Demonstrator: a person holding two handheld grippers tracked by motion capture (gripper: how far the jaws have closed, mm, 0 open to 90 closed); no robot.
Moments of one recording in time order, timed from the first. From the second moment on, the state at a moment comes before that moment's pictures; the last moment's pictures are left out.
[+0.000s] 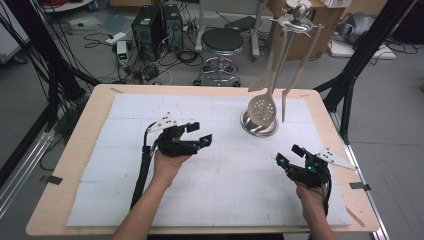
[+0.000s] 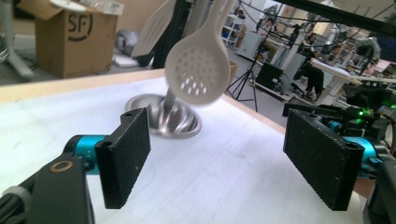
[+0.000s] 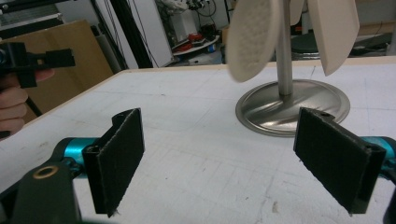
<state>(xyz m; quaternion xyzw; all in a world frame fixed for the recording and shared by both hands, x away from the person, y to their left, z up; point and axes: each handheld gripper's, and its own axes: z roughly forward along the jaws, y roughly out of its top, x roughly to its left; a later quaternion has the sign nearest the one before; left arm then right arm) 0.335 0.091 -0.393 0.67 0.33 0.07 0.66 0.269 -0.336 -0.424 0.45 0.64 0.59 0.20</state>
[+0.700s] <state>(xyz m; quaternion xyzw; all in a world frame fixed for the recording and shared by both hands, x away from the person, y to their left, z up) 0.297 0.157 -0.436 0.64 0.40 0.07 0.65 0.272 -0.333 -0.427 0.45 0.64 0.60 0.19</state>
